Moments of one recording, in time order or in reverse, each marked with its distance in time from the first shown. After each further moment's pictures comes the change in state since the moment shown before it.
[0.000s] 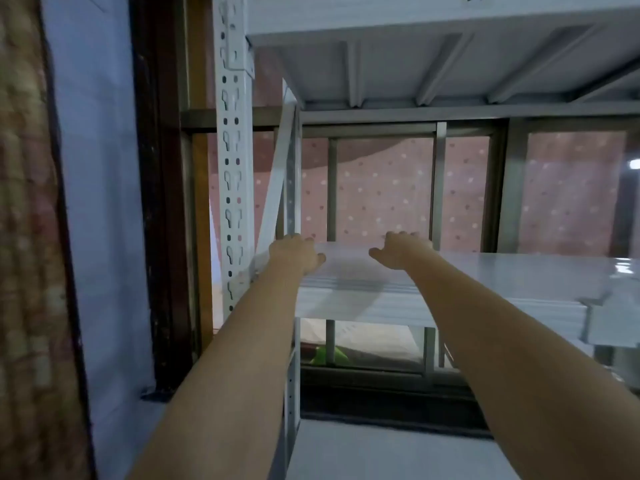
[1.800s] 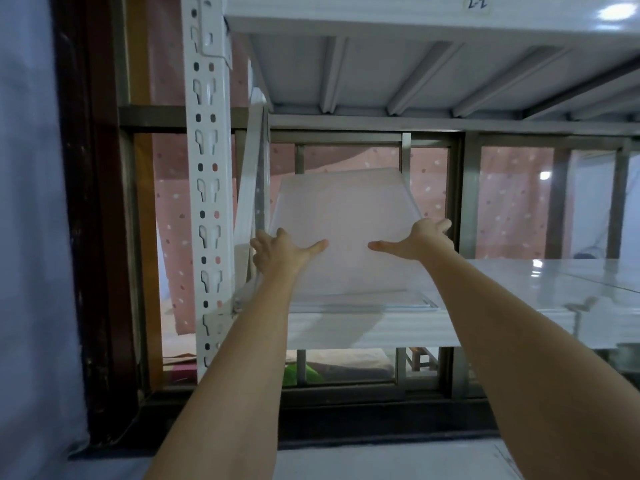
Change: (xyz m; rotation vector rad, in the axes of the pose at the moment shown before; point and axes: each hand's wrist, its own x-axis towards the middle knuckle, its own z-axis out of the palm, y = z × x) left_hand 0.063 -0.004 0.020 -0.629 0.238 -0.210; right_hand 0.016 0.015 -0.024 0.277 0.145 0.383
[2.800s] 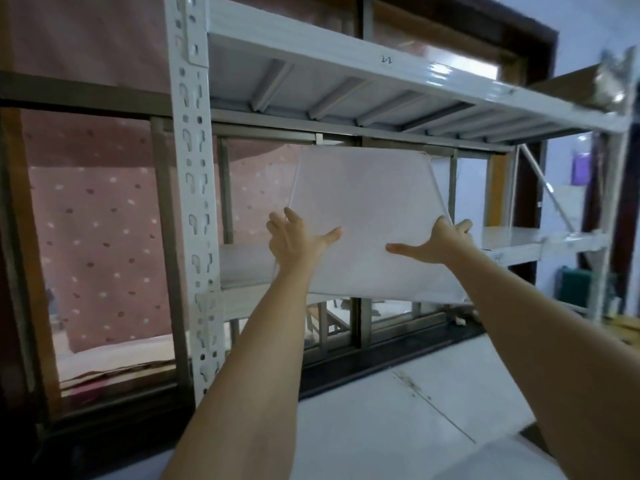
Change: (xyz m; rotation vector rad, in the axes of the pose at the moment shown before) left_hand -0.107 0.028 -0.058 -0.236 -0.117 0.331; right_hand -0.166 0.064 -0.069 -0.110 0.181 0.338
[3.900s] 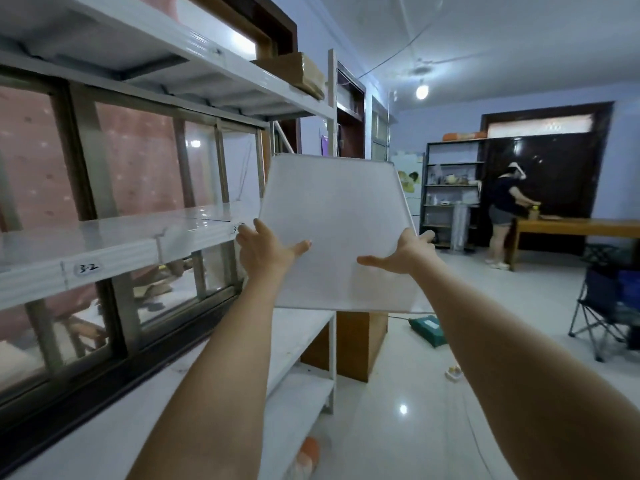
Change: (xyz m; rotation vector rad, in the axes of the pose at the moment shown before) left_hand -0.199 0.304 0.202 -0.336 -0.447 0.299; right_hand -0.034 0.379 -0.135 -0.151 0.156 0.545
